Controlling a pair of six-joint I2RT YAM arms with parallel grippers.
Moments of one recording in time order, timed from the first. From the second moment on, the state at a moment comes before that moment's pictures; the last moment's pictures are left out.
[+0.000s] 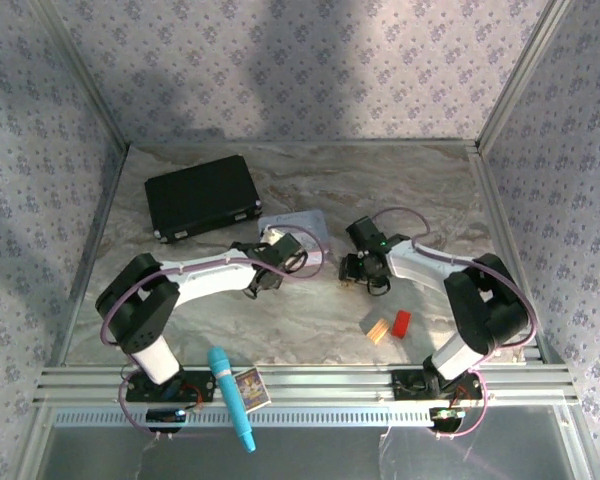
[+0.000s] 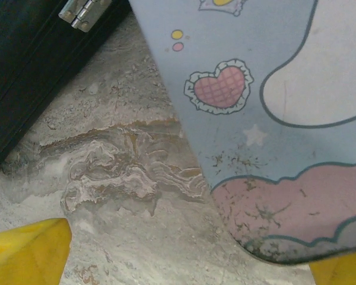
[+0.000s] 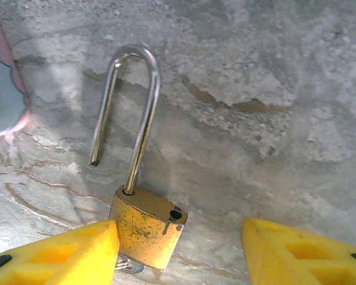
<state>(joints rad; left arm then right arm) -0.89 1.66 1.00 -0.61 -0.68 -0.42 0.53 1.58 0.84 -0.51 -0.02 0.65</state>
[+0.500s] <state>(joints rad) -0.86 1.56 0.93 -0.55 -0.62 -0.41 0.51 1.49 0.82 -0.62 0.03 0.62</state>
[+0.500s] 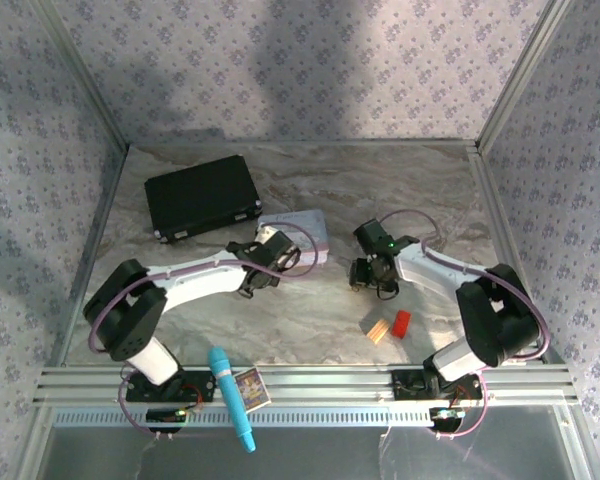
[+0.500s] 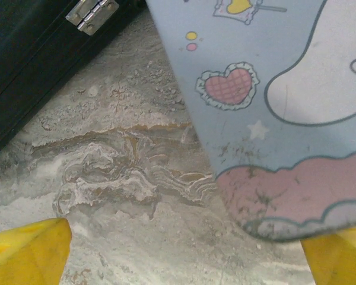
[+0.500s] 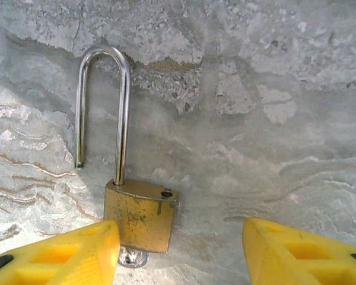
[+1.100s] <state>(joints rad) -0.49 1.05 0.71 -0.32 -0.64 -0.40 0.43 1.16 0.74 -0.33 0.39 0.28</state>
